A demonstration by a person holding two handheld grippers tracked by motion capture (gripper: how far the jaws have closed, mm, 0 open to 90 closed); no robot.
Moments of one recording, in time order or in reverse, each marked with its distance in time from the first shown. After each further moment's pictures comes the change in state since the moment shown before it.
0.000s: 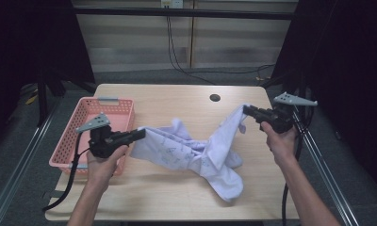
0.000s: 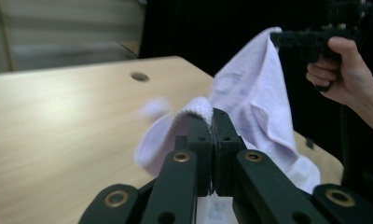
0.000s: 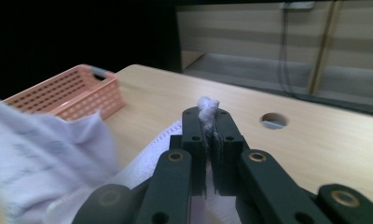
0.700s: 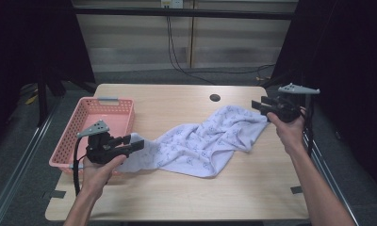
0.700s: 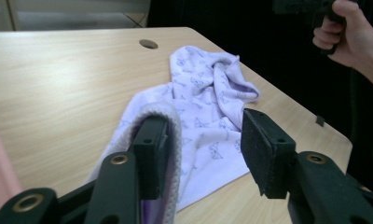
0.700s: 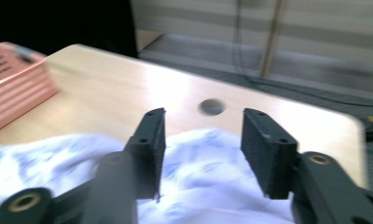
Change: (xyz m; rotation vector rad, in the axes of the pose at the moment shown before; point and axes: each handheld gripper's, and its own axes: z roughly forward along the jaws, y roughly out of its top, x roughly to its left) left arm 0.004 -0.027 0.011 0.140 0.031 -0.022; right arm -0.039 0.001 0.013 0.100 -0.126 -0.037
